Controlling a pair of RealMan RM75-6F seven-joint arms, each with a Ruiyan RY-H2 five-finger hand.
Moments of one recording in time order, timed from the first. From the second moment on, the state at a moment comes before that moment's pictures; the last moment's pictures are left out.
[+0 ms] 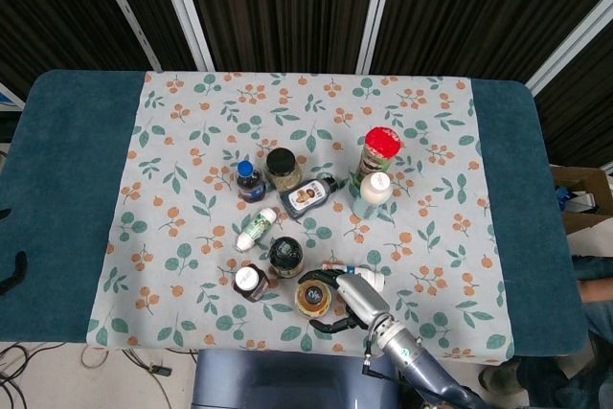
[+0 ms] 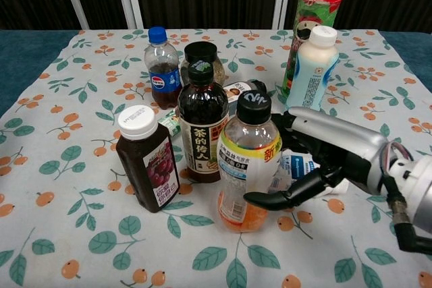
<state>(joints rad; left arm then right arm) -0.07 -1.11 -0.16 -1.74 1.22 1.48 0.11 0.47 -1.59 0.05 -1.78 -1.44 1.00 0.23</state>
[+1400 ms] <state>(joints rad) -0.06 -1.11 -0.16 -1.75 1.21 1.49 0.11 0.52 -1.20 0.20 -1.96 -1.48 1.06 0.54</state>
